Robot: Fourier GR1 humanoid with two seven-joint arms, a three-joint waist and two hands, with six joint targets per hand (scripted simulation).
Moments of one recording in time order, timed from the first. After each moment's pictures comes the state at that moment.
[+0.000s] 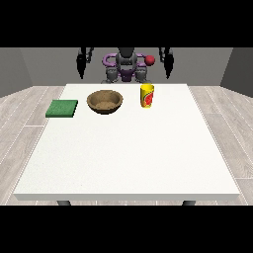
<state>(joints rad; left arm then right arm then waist) 0.03 0.05 -0.02 -1.58 0.03 0.02 0.00 -0.02 -0.08 0.00 -1.57 0.01 0.01 0.03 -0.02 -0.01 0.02</state>
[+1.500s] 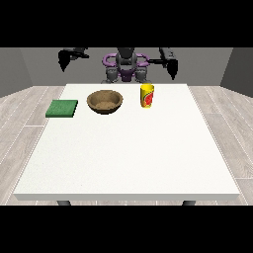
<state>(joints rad) -0.10 0.06 0.12 -1.49 0.08 -0.02 -0.28 -0.05 -0.21 -0.22 -1.60 -0.20 0.24 -0.08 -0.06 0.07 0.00</state>
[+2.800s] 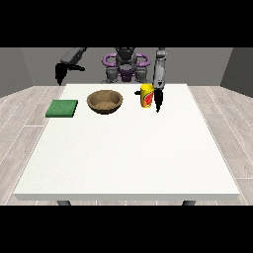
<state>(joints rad) -0.44 0.02 0.19 -0.66 0.03 0.14 -0.89 -0.15 -0.23 -0.25 -1.39 -0.17 0.30 -0.29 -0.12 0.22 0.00</state>
